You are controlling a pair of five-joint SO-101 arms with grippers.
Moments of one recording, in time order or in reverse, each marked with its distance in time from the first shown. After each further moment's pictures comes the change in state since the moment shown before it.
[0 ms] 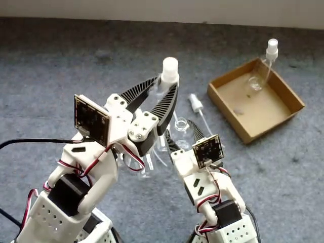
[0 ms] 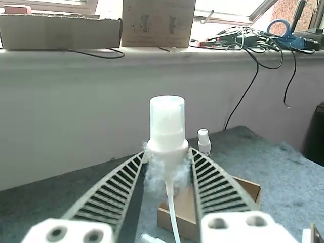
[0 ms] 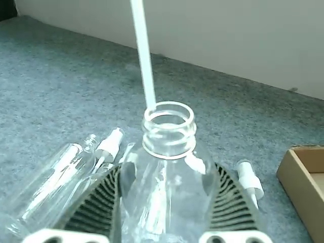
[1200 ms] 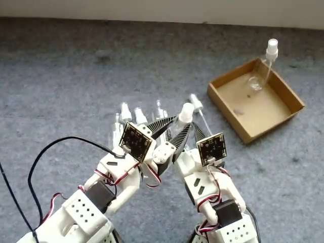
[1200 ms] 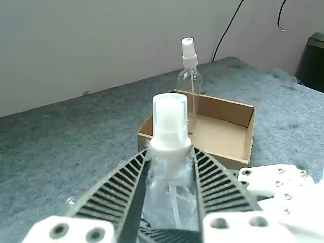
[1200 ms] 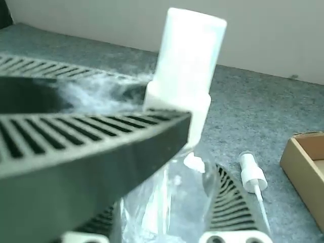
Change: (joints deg) left arm 5.7 -1.0 34.6 -23.4 -0.1; right arm 0.2 0.0 0.0 0.4 -3.9
